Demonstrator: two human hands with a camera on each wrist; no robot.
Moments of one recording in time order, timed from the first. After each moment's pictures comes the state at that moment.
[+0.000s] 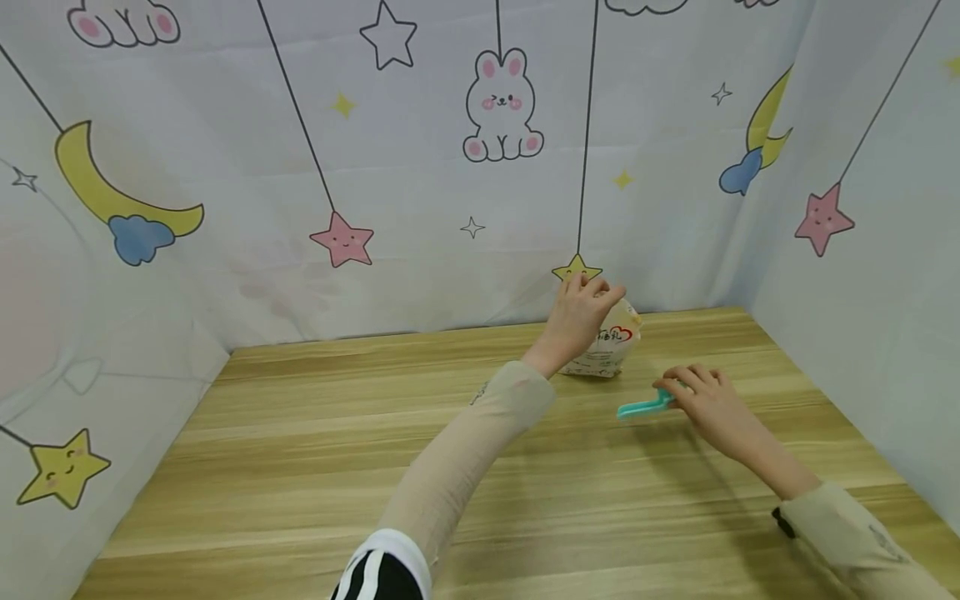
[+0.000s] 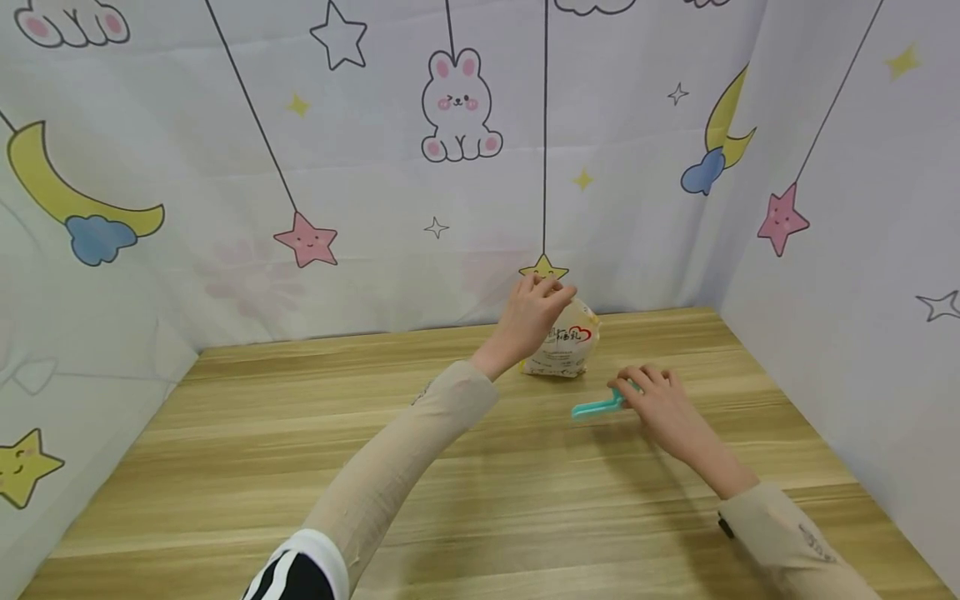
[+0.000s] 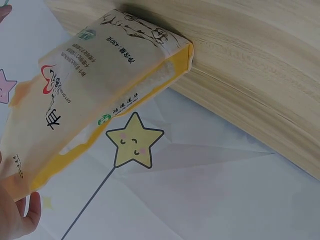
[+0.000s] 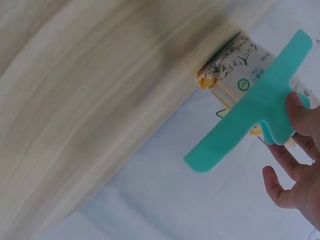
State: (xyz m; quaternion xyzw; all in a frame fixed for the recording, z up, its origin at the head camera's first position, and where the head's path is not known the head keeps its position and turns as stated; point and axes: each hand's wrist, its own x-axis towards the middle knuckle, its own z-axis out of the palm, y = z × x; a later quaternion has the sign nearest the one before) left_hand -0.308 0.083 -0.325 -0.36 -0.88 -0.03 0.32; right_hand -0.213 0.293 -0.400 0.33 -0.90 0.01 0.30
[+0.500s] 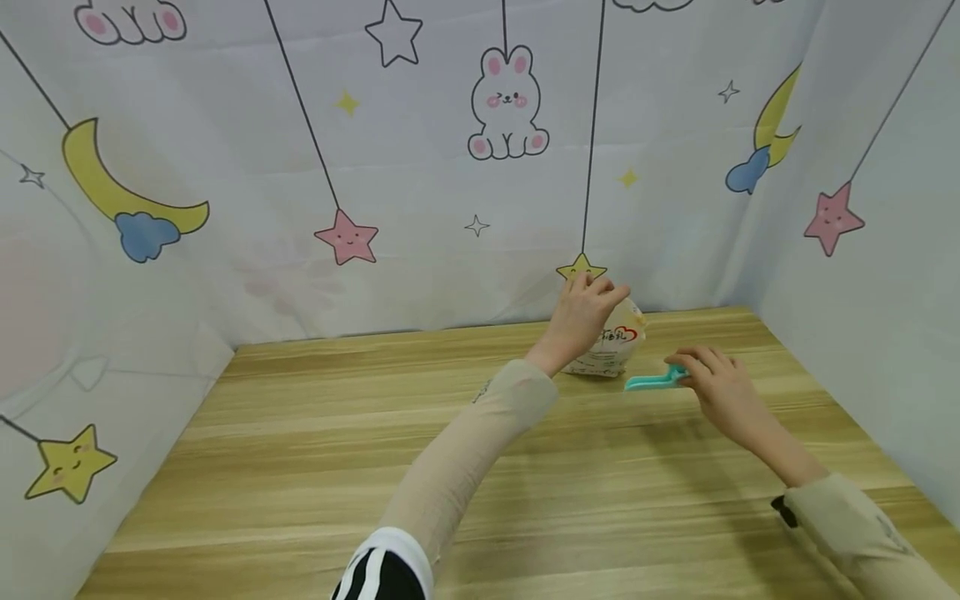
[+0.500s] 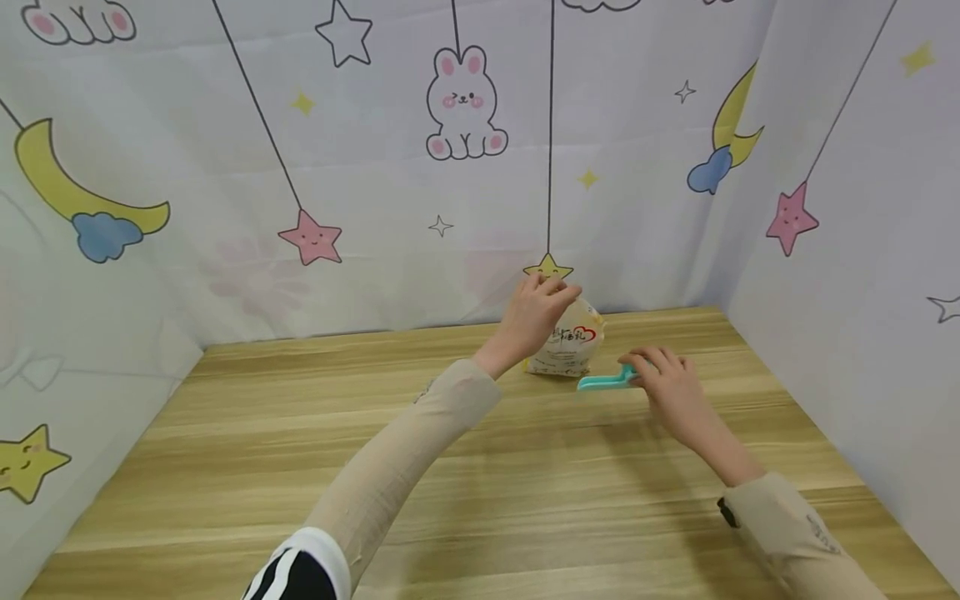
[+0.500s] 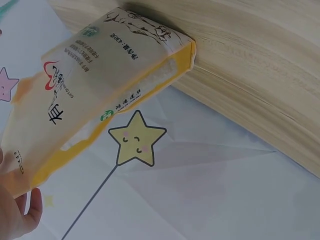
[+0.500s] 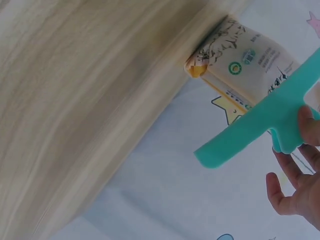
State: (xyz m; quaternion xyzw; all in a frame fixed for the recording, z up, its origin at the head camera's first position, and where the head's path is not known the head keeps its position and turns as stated) left_hand -0.310 0.081 -0.324 -0.37 -0.87 -0.03 0.32; right_hand -0.228 0.294 -0.390 0.31 -0.87 0.10 0.37
